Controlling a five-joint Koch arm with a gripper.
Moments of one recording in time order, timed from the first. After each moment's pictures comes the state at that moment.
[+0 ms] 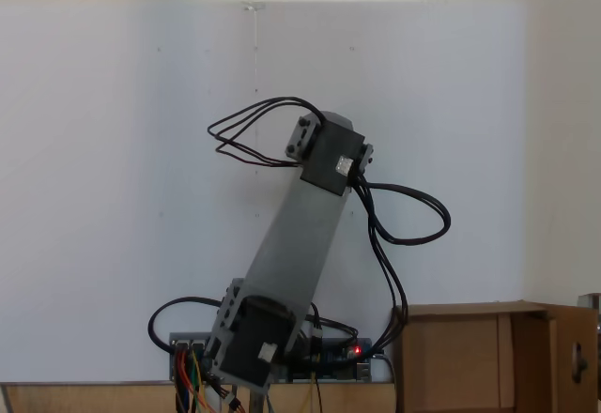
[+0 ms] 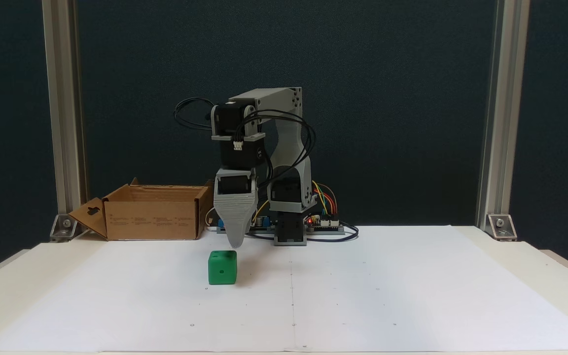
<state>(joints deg) 23.5 83.3 65.7 86.2 -23.3</state>
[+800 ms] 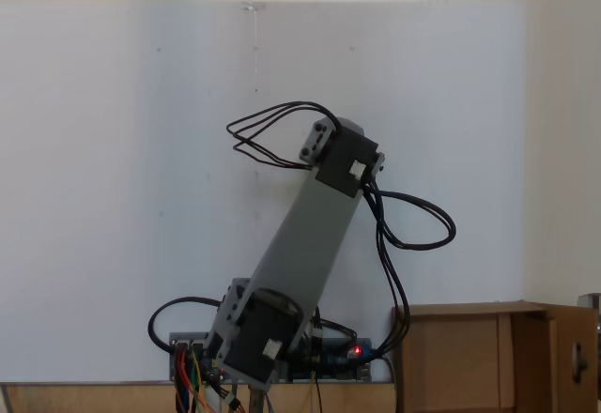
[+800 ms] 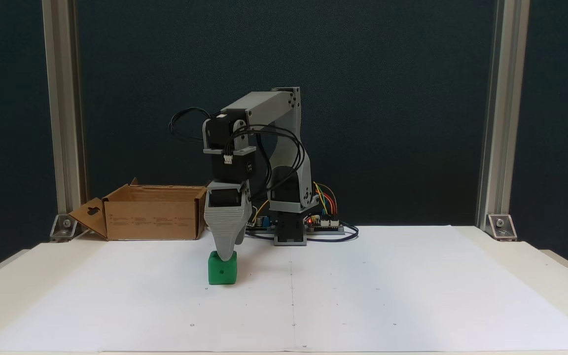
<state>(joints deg) 27.6 82.4 70.9 80.1 -23.7</state>
